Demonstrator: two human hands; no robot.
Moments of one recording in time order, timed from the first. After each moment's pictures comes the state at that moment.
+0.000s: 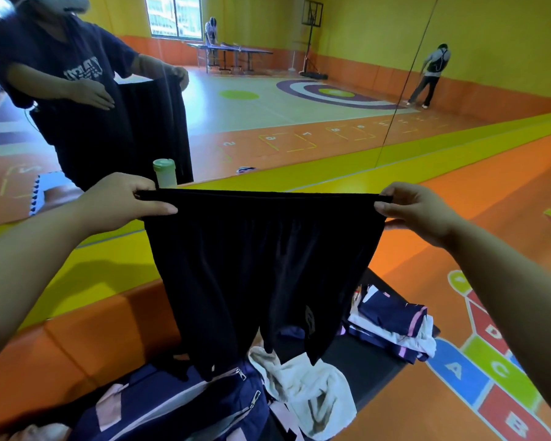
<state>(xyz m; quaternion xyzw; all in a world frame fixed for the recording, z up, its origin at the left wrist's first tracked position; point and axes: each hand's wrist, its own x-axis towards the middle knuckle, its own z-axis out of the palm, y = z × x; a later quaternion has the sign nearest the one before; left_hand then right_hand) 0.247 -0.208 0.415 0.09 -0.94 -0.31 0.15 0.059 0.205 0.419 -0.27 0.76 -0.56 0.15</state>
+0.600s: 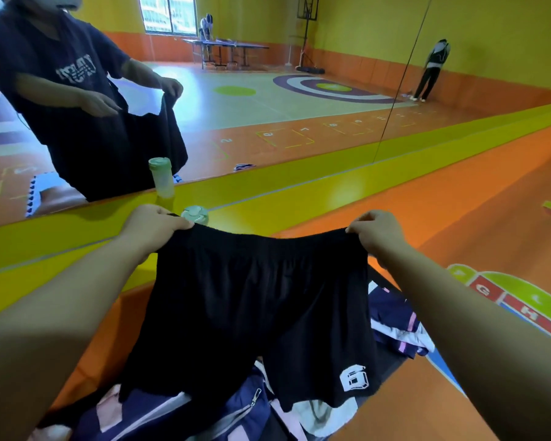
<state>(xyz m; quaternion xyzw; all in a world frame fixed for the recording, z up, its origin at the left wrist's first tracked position) 0.217 -0.168 0.366 0.33 -0.80 -0.48 0.15 0.073 0.151 0.364 -0.01 0.88 -0.48 0.02</state>
